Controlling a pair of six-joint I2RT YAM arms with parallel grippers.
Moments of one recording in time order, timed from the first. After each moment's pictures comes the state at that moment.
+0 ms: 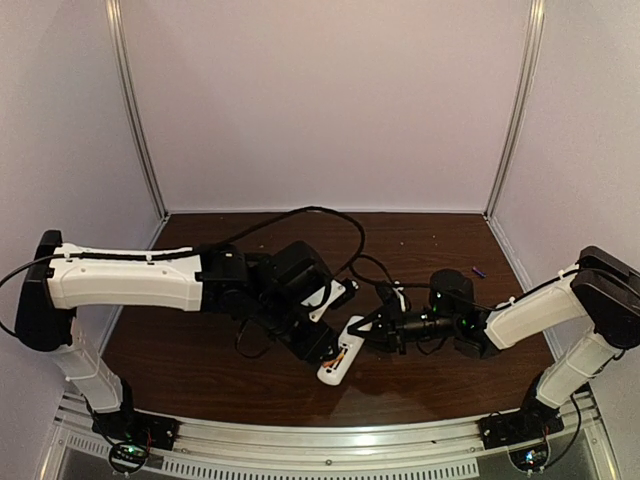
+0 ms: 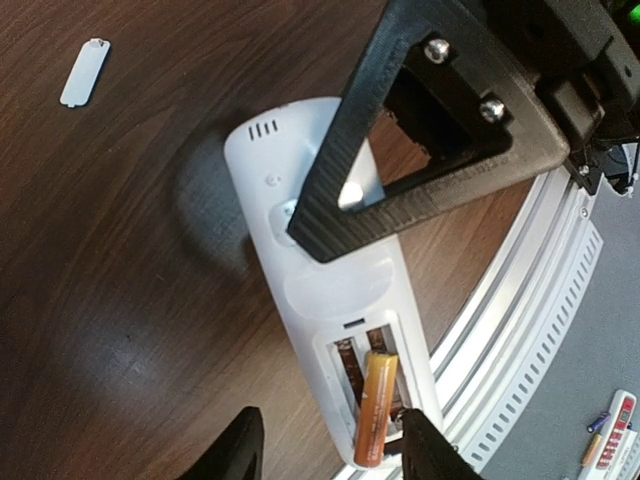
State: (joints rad) left arm -1.22 1.66 1.33 -0.68 0.04 -0.40; right arm 0.81 1.54 0.48 0.81 -0.66 1.36
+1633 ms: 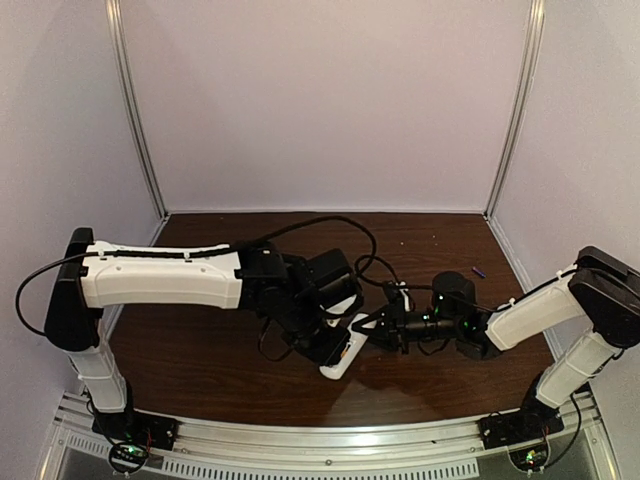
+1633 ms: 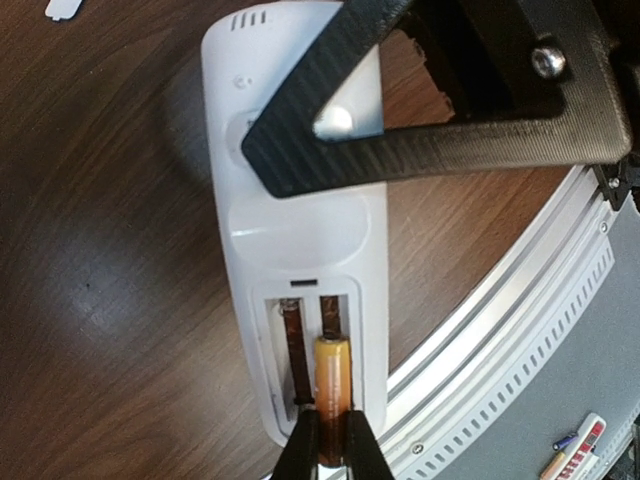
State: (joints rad) left arm -1.25 1.83 1.53 -0.87 0.06 -0.57; right arm 0.79 1.55 0.45 0.83 -0.60 1.37
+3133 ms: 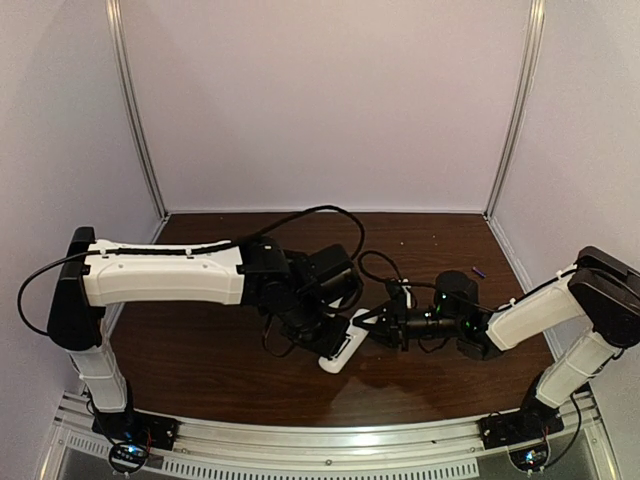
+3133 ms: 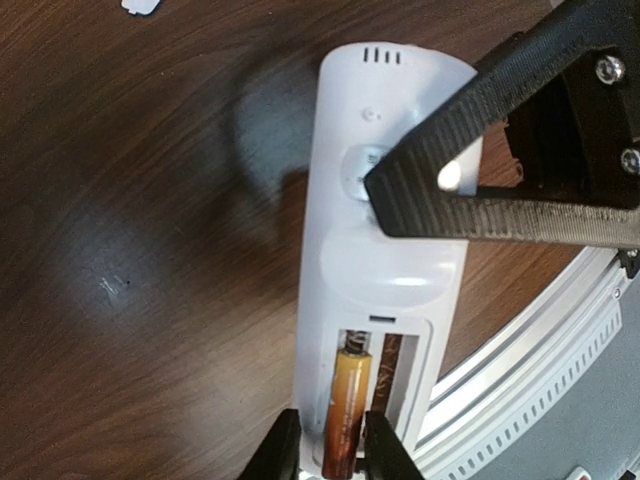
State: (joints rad) left arm -1.24 1.84 1.56 -0.89 -0.05 -0.70; right arm 0.79 1.55 0.44 0.88 -0.58 1.40
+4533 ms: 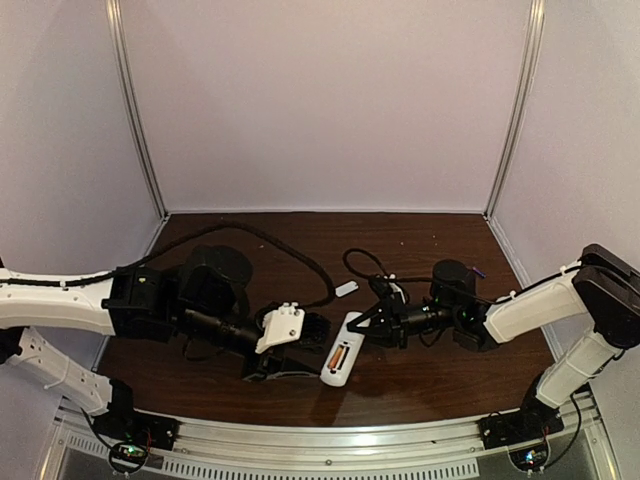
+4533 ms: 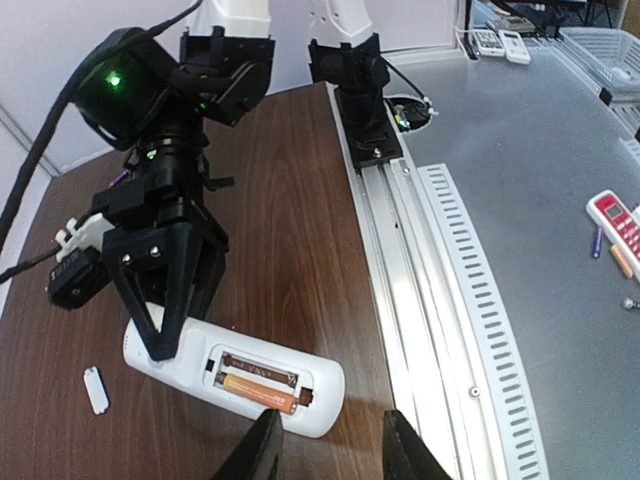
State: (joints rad) left arm -1.29 1.24 1.00 -0.34 0.26 0.35; right arm 0.78 1.54 0.52 0.84 -0.83 1.36
